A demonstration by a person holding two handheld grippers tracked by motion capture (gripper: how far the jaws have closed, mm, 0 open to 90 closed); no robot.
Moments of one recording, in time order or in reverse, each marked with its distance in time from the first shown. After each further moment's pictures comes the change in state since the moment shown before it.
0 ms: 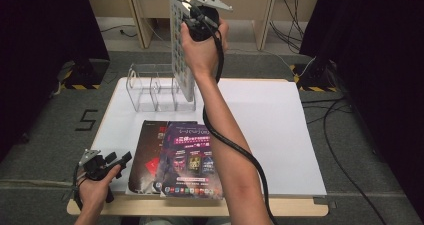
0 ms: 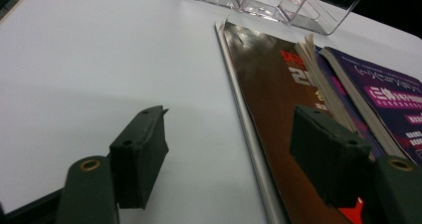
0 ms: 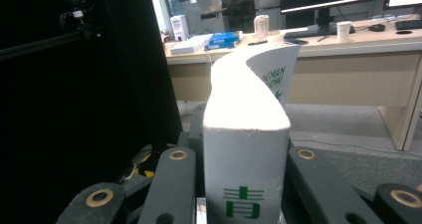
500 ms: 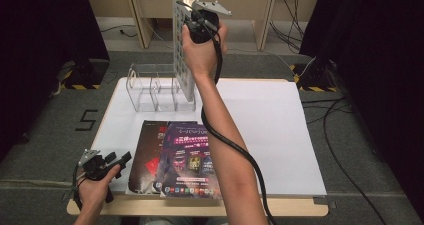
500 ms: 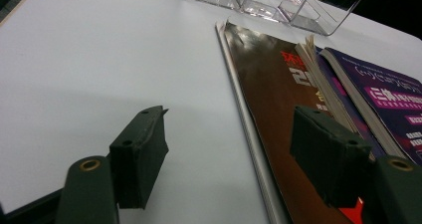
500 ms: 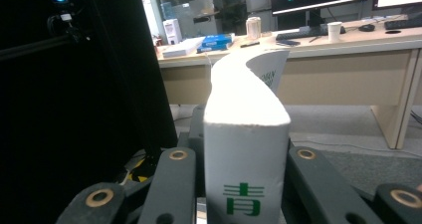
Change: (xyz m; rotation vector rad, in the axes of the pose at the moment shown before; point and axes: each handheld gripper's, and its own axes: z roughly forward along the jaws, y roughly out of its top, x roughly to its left) left arm 0.001 0.000 0.000 -0.001 -0.002 0.000; right arm -0.006 -0.011 0.014 -0.014 -0.029 0.006
